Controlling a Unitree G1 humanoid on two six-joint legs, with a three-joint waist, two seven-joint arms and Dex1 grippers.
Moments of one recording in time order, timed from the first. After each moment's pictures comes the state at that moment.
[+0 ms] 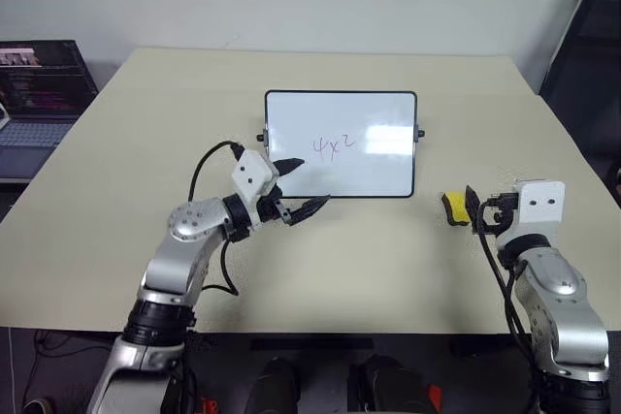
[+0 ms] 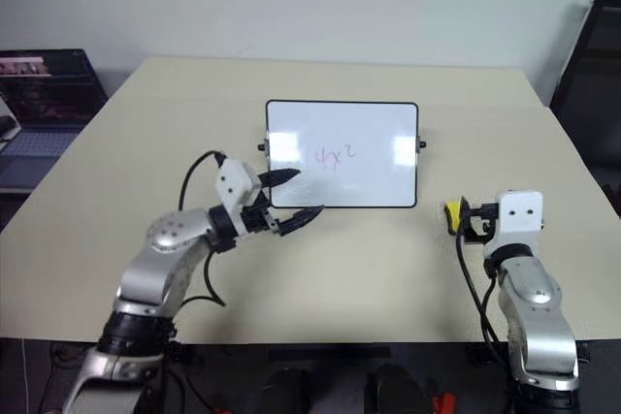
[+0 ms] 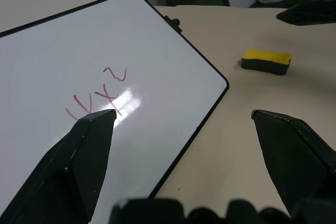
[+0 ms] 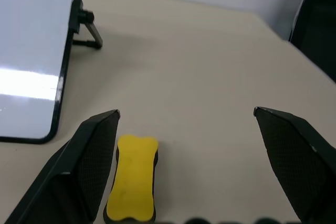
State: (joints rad) left arm -0.43 0.48 -0.06 -0.04 -0.30 0.24 -0.88; right arm -0.07 -0.31 -0.23 -0.46 0.14 0.60 0.11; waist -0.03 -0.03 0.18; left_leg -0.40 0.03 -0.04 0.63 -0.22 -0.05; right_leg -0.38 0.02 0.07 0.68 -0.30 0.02
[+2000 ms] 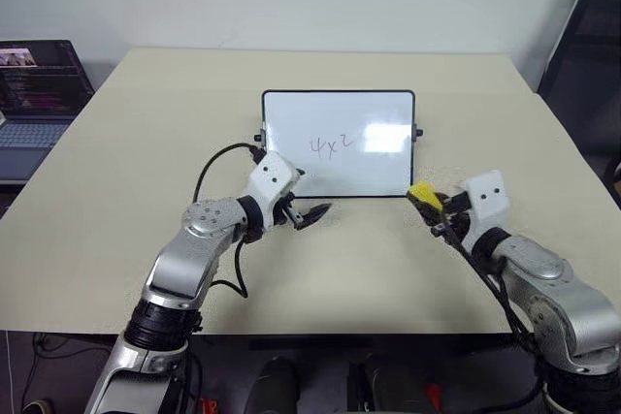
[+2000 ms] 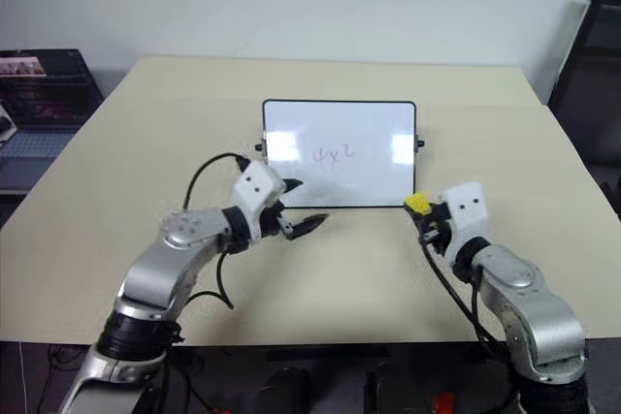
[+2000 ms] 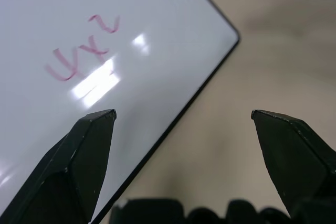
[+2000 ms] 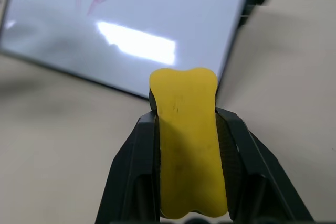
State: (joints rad) left arm -0.43 0.47 -0.12 -0.25 -0.16 0.63 -0.66; right arm -0.18 -0.44 -0.05 -0.65 0.34 0.96 0.30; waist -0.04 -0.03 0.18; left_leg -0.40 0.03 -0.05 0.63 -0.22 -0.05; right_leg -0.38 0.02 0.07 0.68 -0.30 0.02
